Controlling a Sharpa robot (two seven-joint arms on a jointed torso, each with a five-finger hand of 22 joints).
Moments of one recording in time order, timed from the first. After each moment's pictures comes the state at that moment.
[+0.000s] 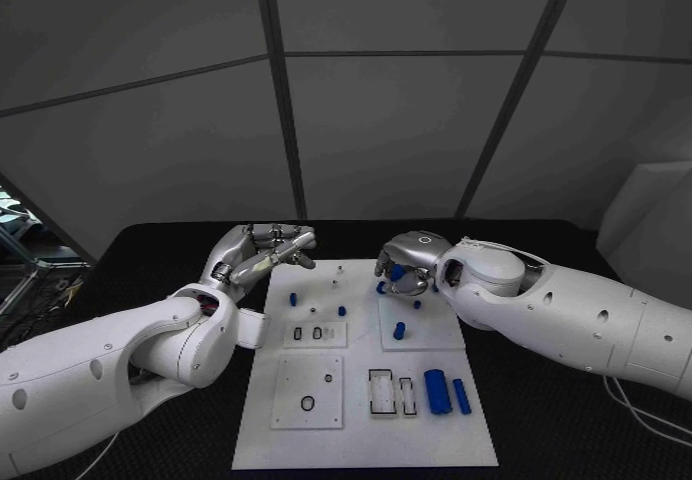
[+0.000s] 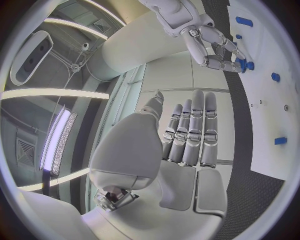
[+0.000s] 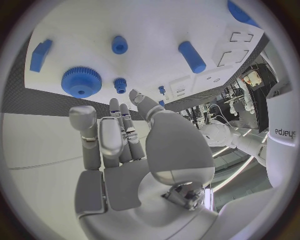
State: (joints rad) left arm 1.12 -0.92 0.07 1.69 -0.17 -0.46 0.48; left_hand 1.39 -0.05 0.08 0.08 0.06 0.98 0.20 0.12 0.07 1.11 0.14 0.11 0.10 1.10 0.08 0.53 0.36 0.19 0.86 0.19 0.60 0.33; right arm 1.20 -0.63 0.07 1.34 -1.80 -0.14 -0.09; right_hand 1.23 -0.05 0.36 -0.18 0.17 1.01 0.13 0.07 0.07 1.16 0.09 0.07 0.07 1.47 0.00 1.27 1.06 0.12 1.25 0.10 1.19 0.91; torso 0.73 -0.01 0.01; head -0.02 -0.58
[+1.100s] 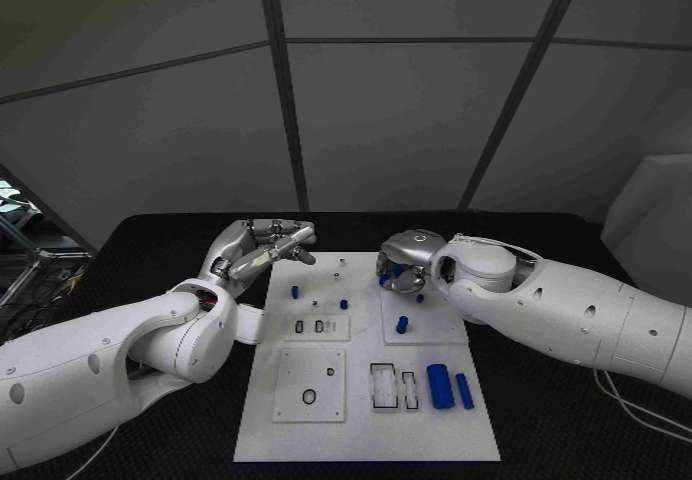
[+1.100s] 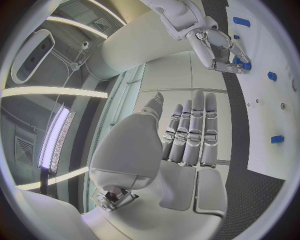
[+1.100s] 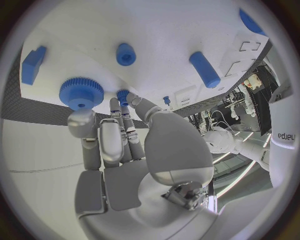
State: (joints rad) left arm 1.12 -0.93 0.07 1.70 -0.17 -0.45 0.48; left_hand 1.38 -0.04 0.08 0.08 0.06 0.97 0.21 0.11 0.07 1.10 0.15 0.11 0.10 1.09 0.08 0.52 0.36 0.19 0.86 0.20 0.60 0.33; right arm 1.20 -0.60 0.07 1.30 -1.83 -0.10 -0.11; right_hand 1.25 -0.03 0.41 -0.16 0.17 1.05 0.14 0.08 0.08 1.19 0.08 0.07 0.08 1.47 0.00 1.32 1.11 0.12 1.27 0.09 1.24 0.97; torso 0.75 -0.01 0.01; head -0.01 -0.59
